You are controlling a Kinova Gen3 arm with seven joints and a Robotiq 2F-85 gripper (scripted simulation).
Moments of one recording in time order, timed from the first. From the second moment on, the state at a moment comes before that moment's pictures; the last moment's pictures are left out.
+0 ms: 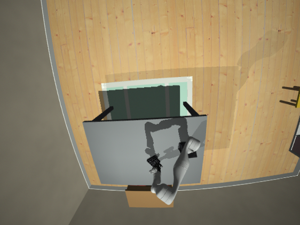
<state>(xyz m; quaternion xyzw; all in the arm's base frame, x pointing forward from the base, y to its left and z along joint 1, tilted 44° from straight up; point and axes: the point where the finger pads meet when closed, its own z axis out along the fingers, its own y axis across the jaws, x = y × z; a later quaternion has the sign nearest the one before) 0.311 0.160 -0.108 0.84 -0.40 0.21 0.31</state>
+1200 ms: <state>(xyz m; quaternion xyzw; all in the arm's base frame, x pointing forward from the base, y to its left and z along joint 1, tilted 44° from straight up) 0.313 0.150 -0.118 0.84 -0.40 0.21 0.31</state>
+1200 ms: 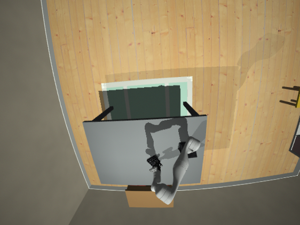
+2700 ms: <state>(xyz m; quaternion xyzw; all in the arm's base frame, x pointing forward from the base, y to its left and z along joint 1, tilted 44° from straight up) 0.313 0.151 -0.118 0.84 -0.40 0.21 0.31</state>
